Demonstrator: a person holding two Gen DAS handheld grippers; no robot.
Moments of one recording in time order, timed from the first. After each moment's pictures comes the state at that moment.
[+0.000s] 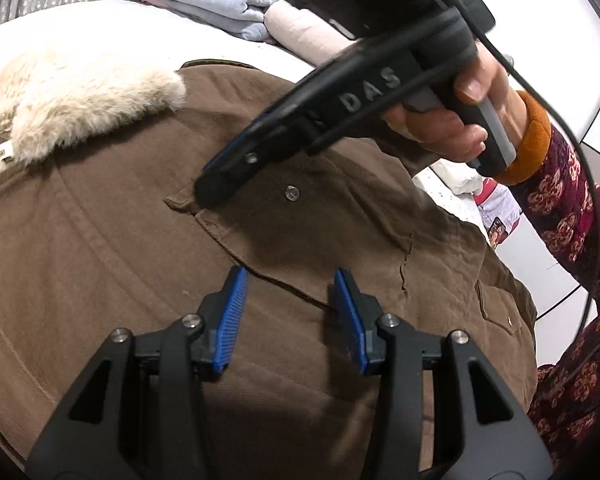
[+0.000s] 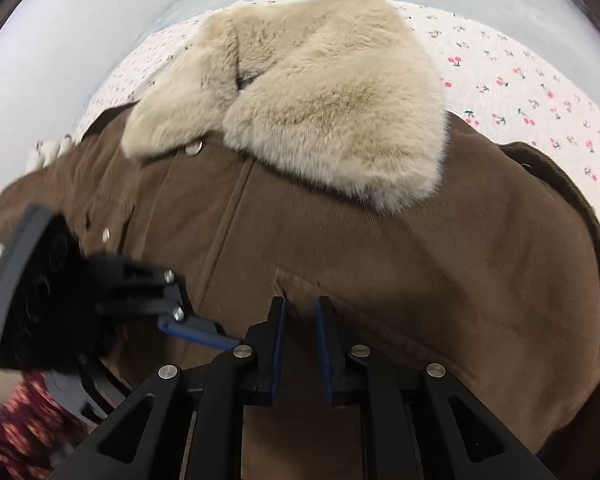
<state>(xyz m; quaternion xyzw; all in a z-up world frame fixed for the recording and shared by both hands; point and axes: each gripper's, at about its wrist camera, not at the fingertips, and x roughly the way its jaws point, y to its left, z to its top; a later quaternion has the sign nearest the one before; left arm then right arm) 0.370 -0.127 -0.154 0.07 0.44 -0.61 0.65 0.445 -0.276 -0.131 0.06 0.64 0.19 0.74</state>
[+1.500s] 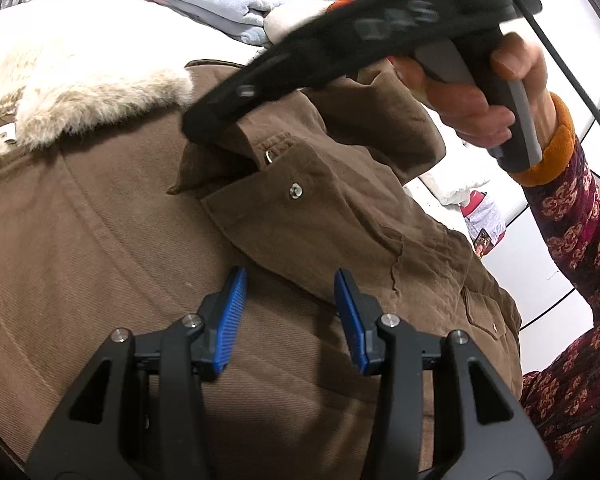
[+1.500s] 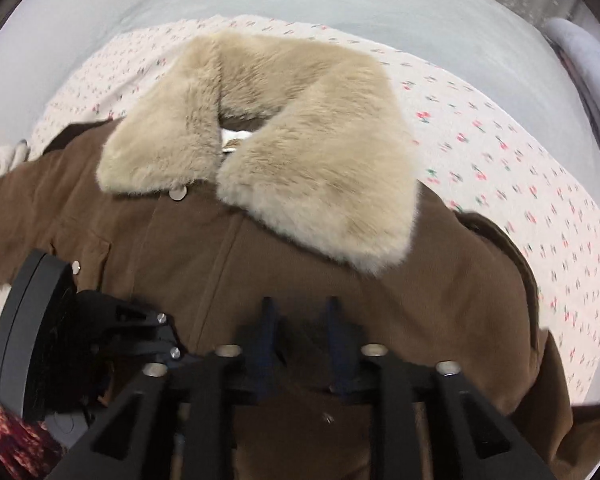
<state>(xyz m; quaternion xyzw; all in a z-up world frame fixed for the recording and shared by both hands) 0.380 -0.114 -0.152 0.03 0.45 -0.62 0.64 0.439 -0.256 -0.088 -0.01 0.63 0.09 0.78</state>
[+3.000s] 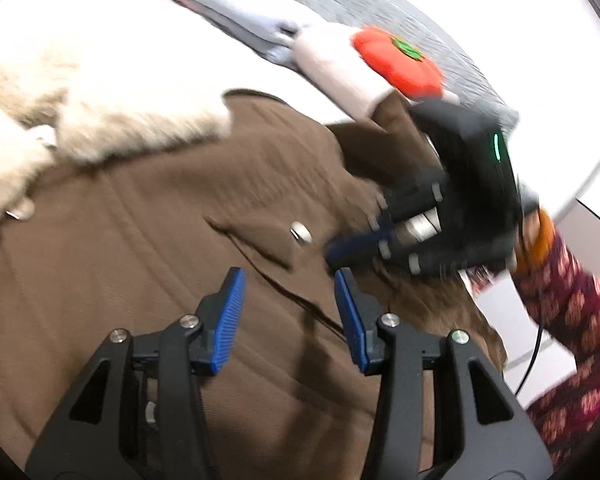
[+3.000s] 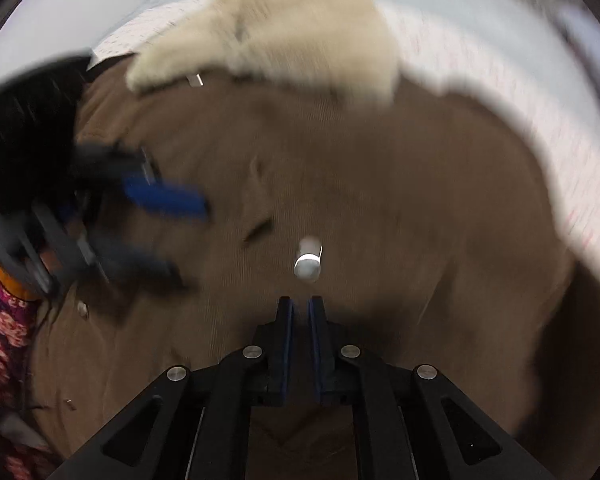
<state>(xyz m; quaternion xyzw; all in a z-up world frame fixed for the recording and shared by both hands) 0.401 -0.105 -0.134 -0.02 0.46 -0.57 0.68 0.302 -0.257 -0.146 -0.01 0.63 0.13 0.77</state>
